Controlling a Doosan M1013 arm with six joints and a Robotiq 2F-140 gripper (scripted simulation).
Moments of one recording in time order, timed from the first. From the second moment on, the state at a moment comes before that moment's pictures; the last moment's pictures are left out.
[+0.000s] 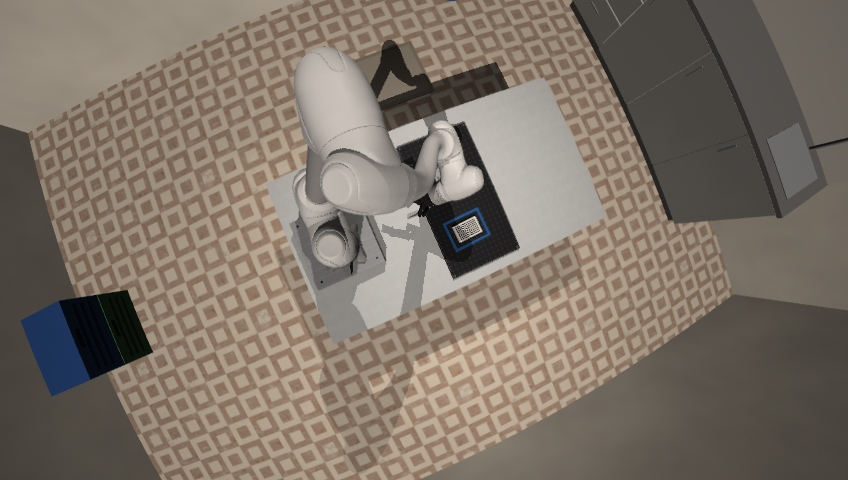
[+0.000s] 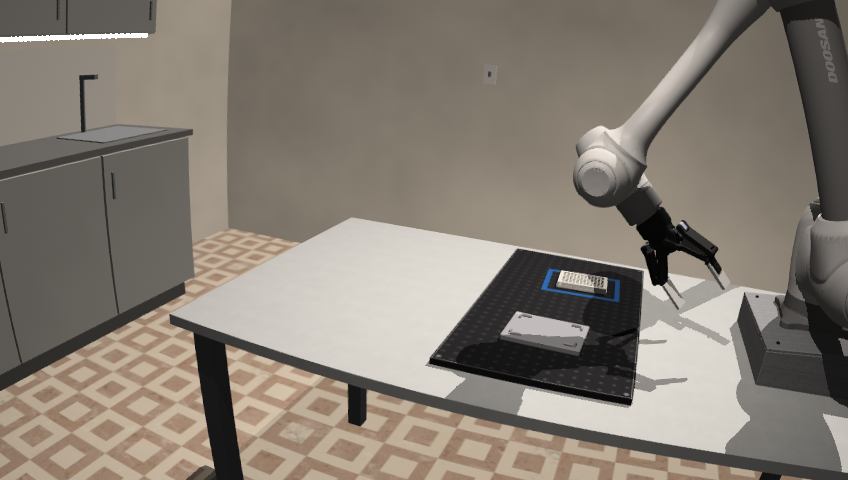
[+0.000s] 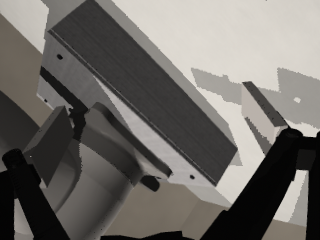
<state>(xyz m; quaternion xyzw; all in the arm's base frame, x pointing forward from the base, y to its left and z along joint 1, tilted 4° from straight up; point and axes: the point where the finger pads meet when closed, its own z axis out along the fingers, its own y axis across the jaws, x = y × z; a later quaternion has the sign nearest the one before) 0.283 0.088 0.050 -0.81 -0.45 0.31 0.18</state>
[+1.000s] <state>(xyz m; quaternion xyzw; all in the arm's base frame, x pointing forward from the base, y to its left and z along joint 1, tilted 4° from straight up) 0.401 0.041 0.025 -0.93 -0.31 0.18 0.09</state>
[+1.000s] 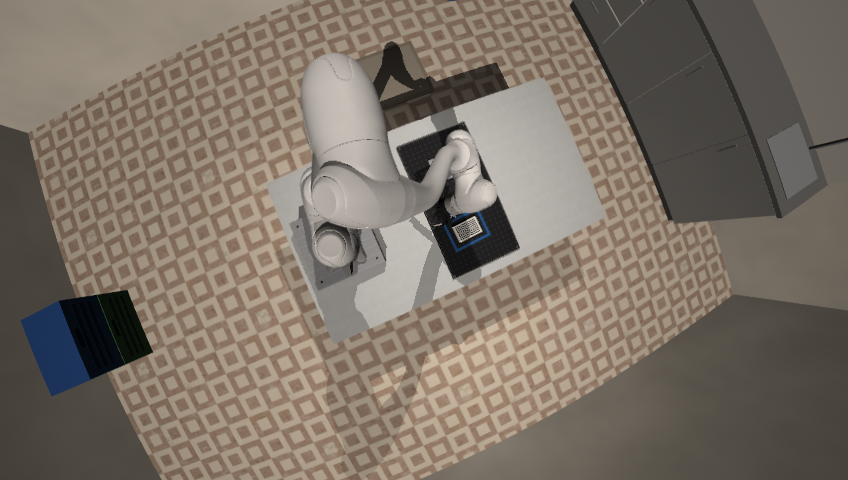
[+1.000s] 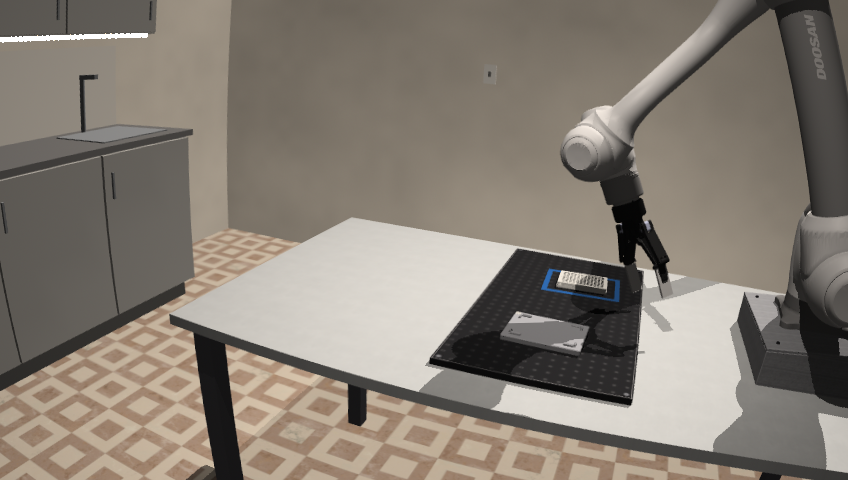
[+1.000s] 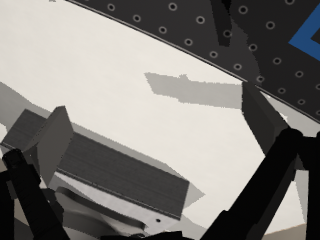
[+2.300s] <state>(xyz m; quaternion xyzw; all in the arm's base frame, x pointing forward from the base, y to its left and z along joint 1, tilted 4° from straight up) 0.546 -0.052 0.041 -0.99 -0.13 0.01 0.01</state>
